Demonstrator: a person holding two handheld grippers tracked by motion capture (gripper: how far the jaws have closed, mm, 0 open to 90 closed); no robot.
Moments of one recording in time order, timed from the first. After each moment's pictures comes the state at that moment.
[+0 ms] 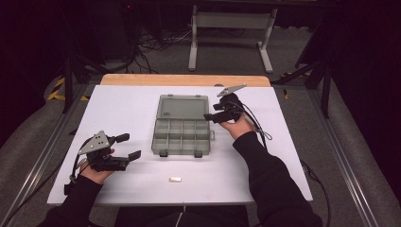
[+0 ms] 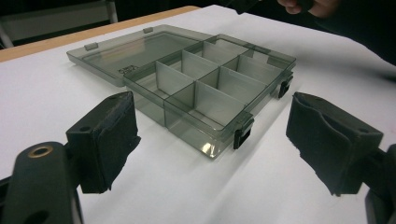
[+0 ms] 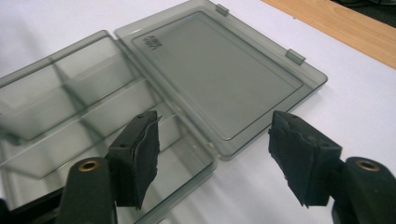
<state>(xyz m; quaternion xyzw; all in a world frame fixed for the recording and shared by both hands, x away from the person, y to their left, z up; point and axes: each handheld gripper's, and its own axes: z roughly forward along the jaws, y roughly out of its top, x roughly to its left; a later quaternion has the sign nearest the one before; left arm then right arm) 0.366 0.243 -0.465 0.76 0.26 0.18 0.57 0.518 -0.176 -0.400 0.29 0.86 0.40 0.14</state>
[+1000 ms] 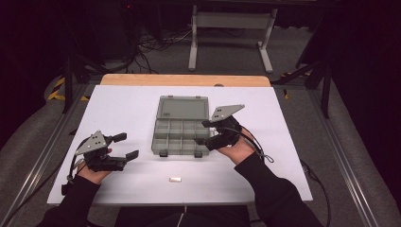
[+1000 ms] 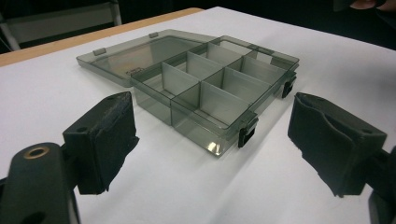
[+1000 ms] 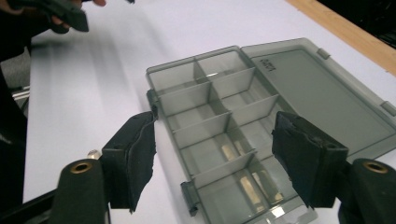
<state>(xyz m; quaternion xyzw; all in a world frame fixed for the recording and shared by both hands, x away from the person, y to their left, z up) 0.365 0.249 -0.464 0.76 0.26 0.19 0.57 0.416 -0.149 -0.377 0.17 0.88 0.43 0.14</state>
